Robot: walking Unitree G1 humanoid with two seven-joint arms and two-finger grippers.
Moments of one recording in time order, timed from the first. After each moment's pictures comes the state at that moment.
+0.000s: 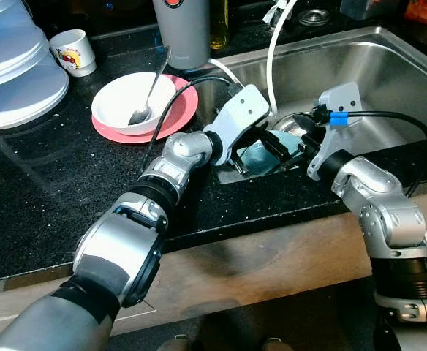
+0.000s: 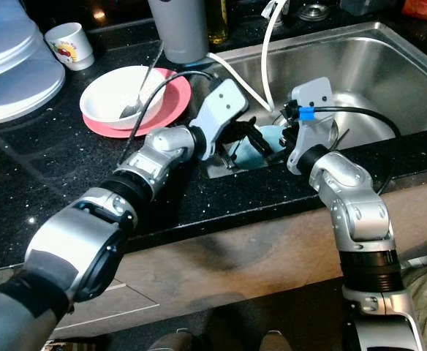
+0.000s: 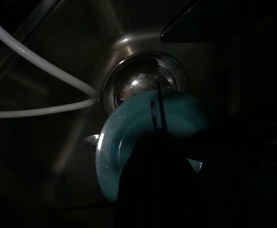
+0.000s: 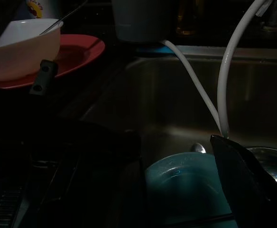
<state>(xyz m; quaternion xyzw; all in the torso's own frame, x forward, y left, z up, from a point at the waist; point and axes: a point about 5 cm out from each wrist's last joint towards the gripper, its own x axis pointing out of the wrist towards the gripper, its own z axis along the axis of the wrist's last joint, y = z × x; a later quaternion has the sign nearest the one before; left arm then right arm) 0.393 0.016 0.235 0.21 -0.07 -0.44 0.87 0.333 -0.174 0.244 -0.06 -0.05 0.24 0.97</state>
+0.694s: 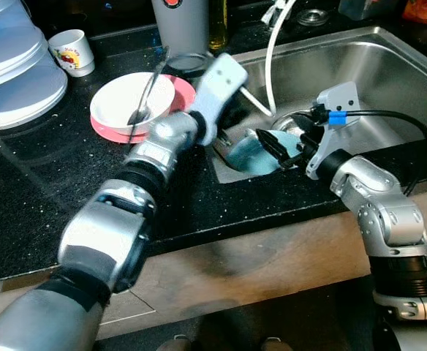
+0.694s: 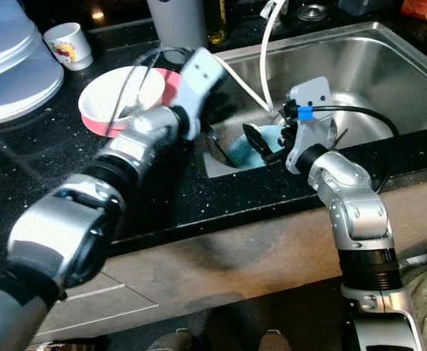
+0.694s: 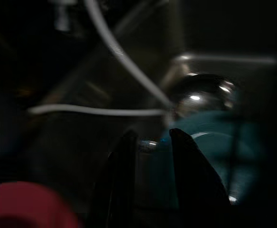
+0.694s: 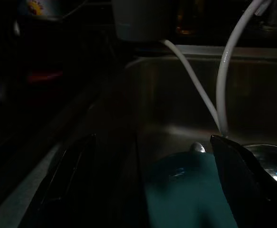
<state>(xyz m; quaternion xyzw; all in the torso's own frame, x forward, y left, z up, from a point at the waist) 0.412 0.067 0.284 0.17 -0.10 -0.34 0.92 0.335 -0.172 0.244 -0.06 -0.05 0.24 0.97</state>
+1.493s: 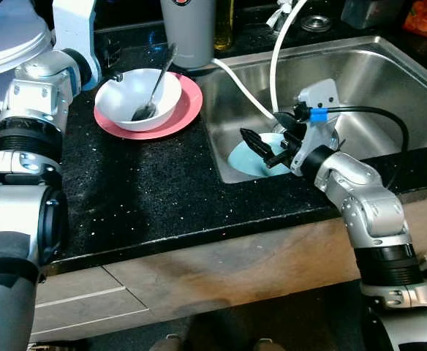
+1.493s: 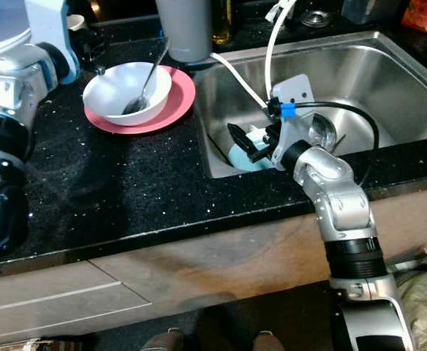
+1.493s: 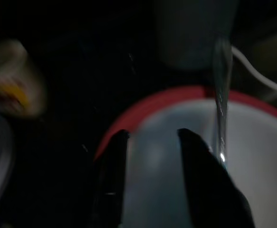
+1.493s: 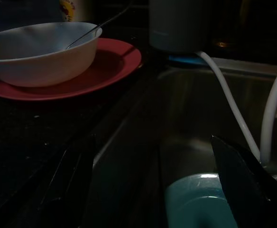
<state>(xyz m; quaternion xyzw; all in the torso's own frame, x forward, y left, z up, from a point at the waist) 0.412 0.215 0.330 0.08 0.03 -0.10 0.99 0.346 -0.151 0.245 -0.05 -0.05 0.28 0.96</state>
